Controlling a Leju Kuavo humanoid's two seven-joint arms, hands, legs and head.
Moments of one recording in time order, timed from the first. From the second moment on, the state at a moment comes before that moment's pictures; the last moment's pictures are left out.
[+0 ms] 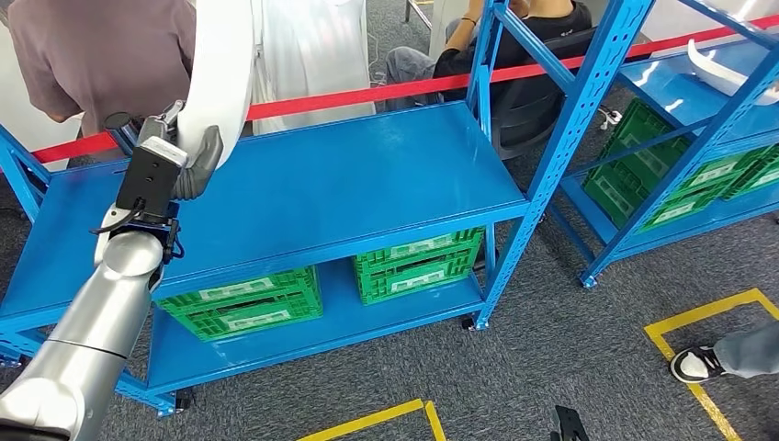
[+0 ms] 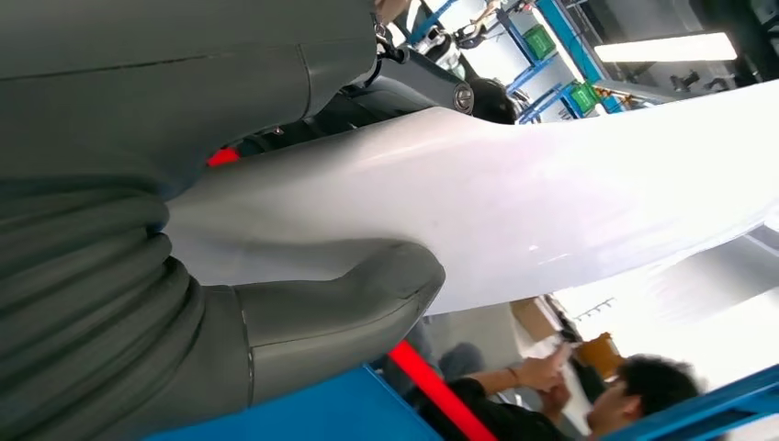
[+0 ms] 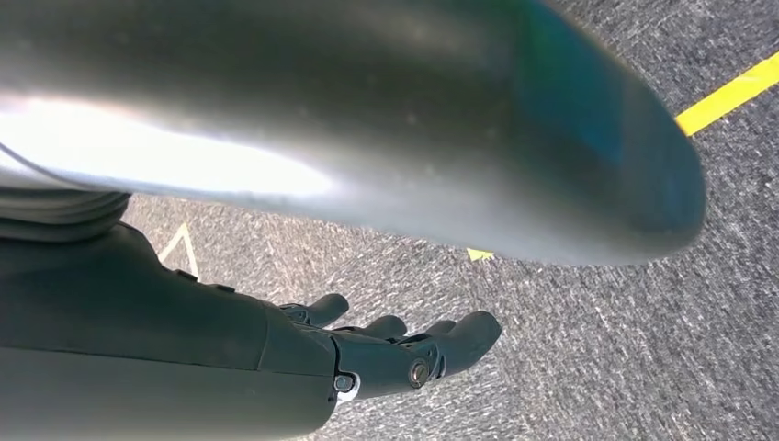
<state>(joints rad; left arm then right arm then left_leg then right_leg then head) -0.86 -0.05 -0.22 -0.85 -0.38 0.18 -0.61 -0.02 0.05 -0.67 -0.17 0.50 0.02 0.18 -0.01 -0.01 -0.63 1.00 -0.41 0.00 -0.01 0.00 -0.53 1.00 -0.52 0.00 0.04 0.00</state>
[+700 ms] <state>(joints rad) -0.76 0.04 -0.25 -1.00 -0.23 0.17 -0.62 -0.03 0.06 -0.70 -0.17 0.52 0.01 0.18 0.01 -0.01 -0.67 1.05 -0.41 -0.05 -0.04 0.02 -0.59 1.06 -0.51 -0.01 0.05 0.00</state>
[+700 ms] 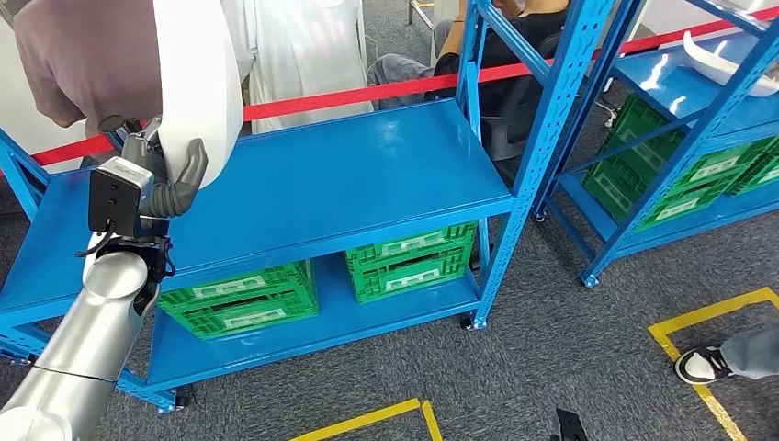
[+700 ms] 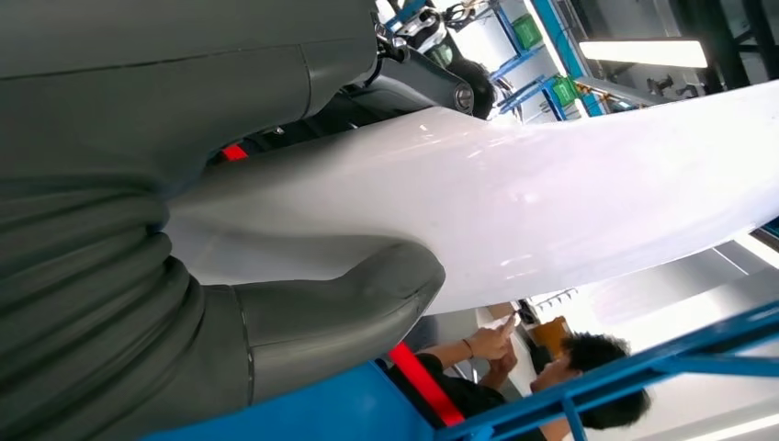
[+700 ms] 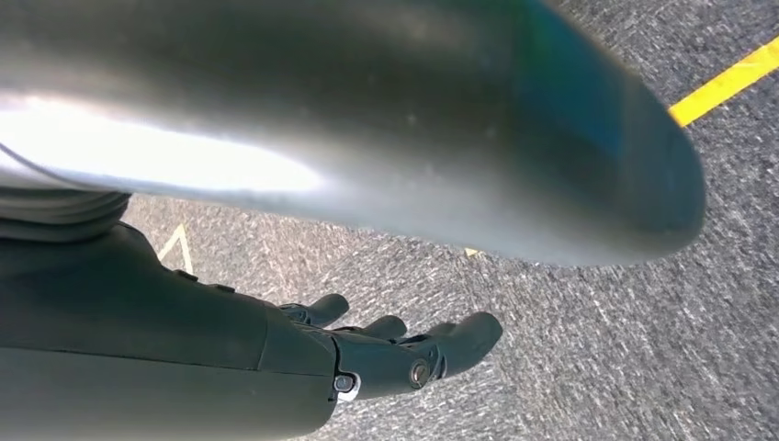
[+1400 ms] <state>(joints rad) -0.75 0.06 -0.25 -1.04 -0.21 0.16 -0.62 -0.02 0.07 -0.71 -0.17 0.50 0.00 0.18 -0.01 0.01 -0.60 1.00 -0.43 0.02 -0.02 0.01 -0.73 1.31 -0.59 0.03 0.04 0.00</state>
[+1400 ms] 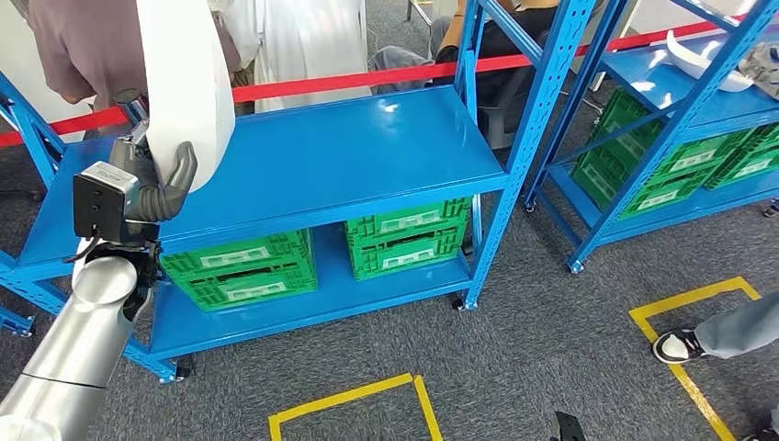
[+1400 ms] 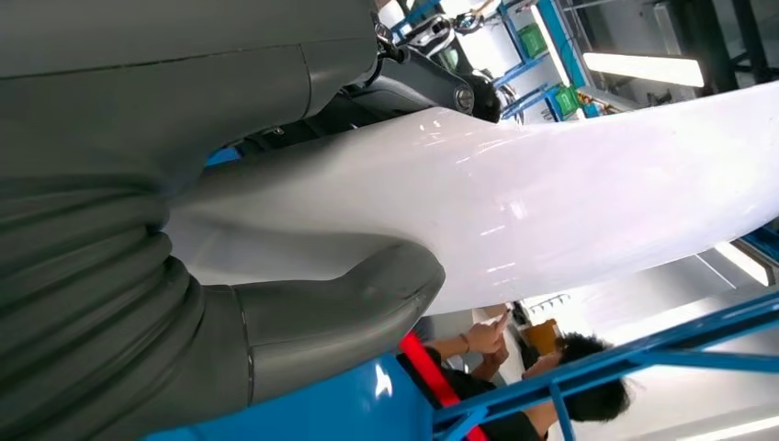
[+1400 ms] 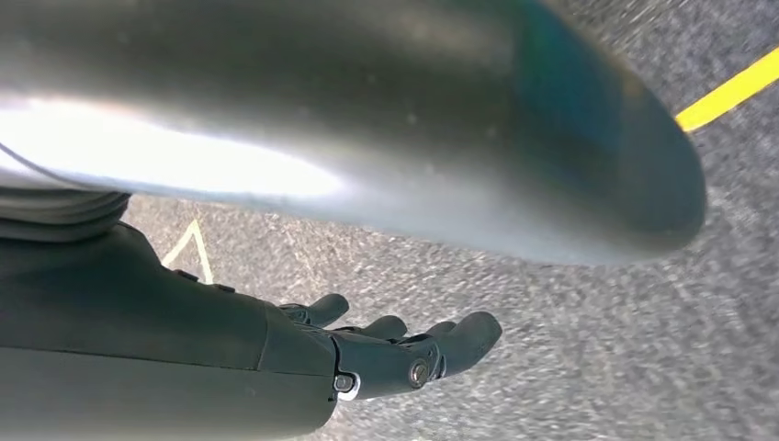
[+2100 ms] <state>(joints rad) -0.70 0.10 -0.26 -1.08 -0.19 0.16 -0.66 -0.02 0.08 -0.73 -0.17 0.50 0.00 0.17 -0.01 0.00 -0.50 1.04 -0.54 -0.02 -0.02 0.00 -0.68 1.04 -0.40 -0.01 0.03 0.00</state>
